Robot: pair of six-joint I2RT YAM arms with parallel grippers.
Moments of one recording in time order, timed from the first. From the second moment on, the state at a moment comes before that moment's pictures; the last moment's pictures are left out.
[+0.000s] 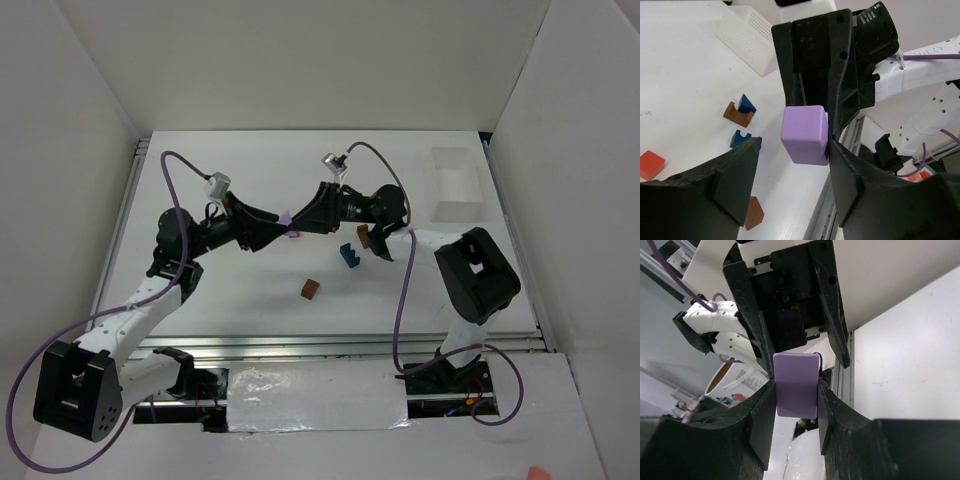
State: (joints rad) left arm -0.26 1.07 0.61 0.59 0.77 -0.61; right arm 0.53 1.75 0.94 1.27 -1.04 1.20
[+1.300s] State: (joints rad) left arm -0.29 1.22 0.98 -0.06 0.55 -0.15; right arm 0.36 1.19 0.84 0.41 -0.61 0.45
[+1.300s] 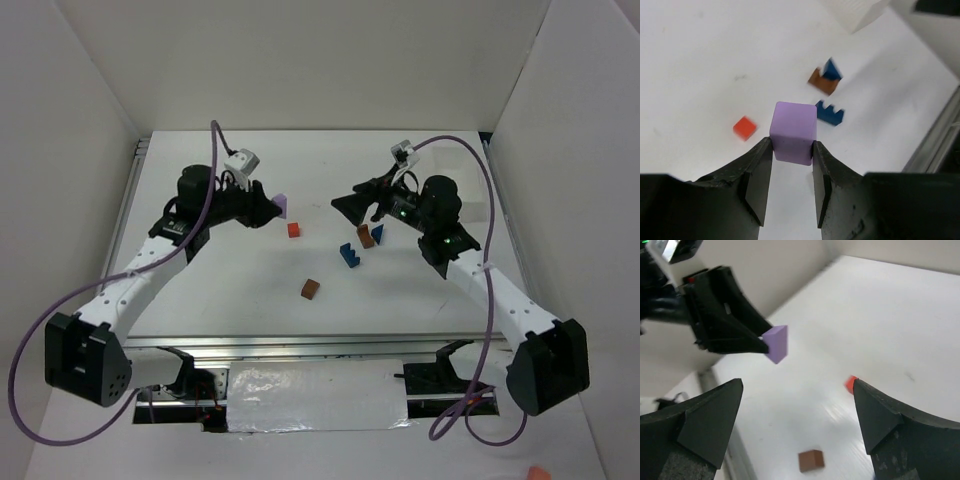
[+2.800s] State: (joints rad) left arm -0.64 1.75 1.09 -0.41 -0.11 0.07; right arm 0.36 1.17 0.89 -0.36 0.14 0.28
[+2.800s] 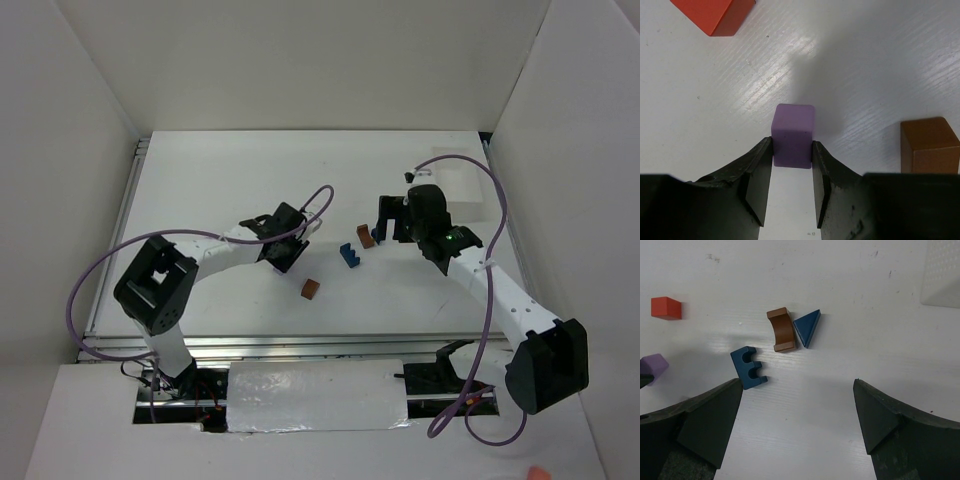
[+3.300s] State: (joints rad) left arm -0.64 1.74 1.11 -0.41 -0.10 0.04; right arm 0.37 1.17 0.89 -0.37 0.17 0.27
